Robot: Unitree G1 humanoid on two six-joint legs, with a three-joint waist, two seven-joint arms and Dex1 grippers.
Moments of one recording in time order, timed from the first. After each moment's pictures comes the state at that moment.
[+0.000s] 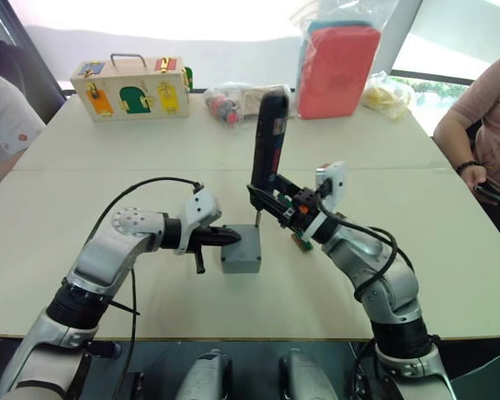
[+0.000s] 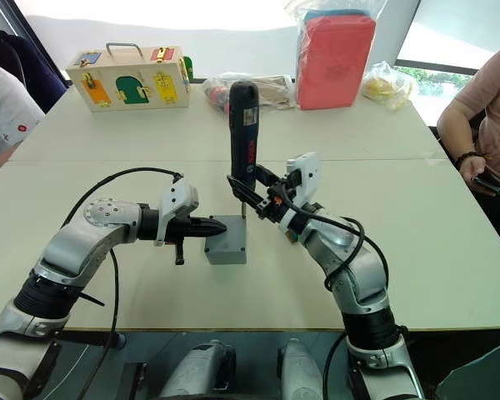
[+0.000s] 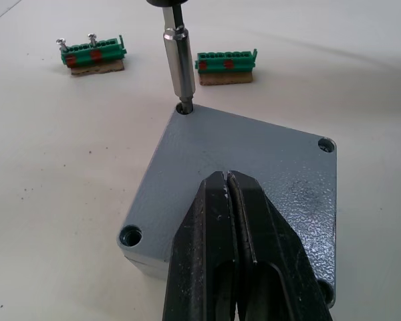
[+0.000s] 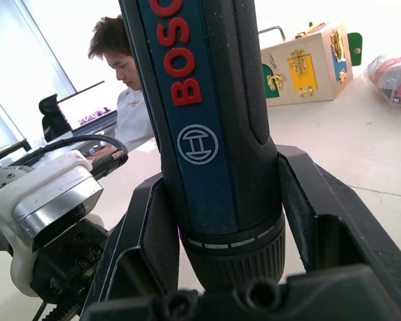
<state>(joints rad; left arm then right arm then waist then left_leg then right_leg) -0.51 0.65 -0.23 -0.19 -0.33 0.64 -1.03 -0.37 -0.24 0.11 -0.35 0.46 0.49 0.46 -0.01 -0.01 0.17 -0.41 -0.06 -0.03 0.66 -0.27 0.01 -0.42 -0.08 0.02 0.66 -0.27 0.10</state>
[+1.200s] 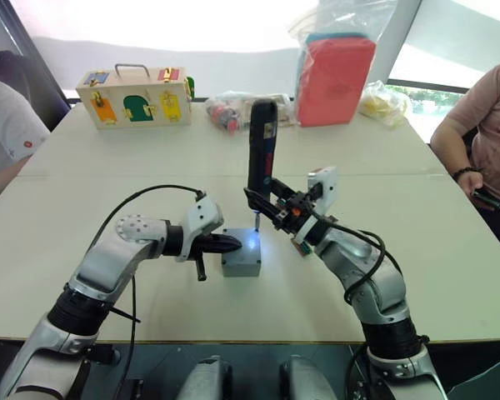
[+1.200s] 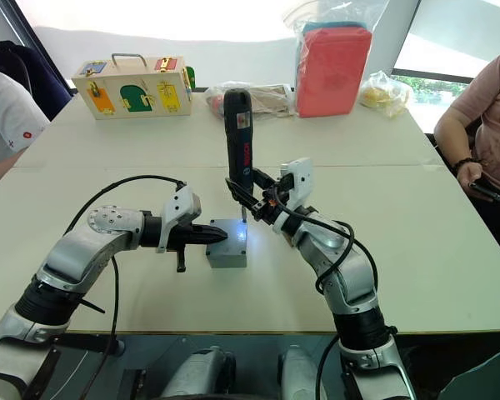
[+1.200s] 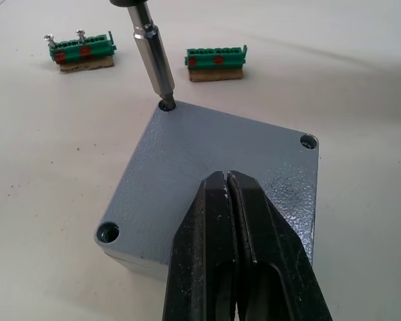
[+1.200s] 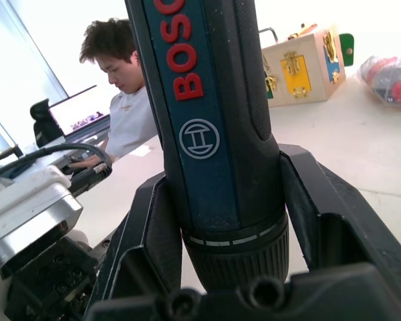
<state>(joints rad) -0.48 0.64 -0.25 -0.20 -0.33 0.65 -1.02 -0.41 -0.20 0.08 -0.31 0.48 0.55 0.43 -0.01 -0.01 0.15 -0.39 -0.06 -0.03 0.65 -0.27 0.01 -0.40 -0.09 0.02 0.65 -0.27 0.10</state>
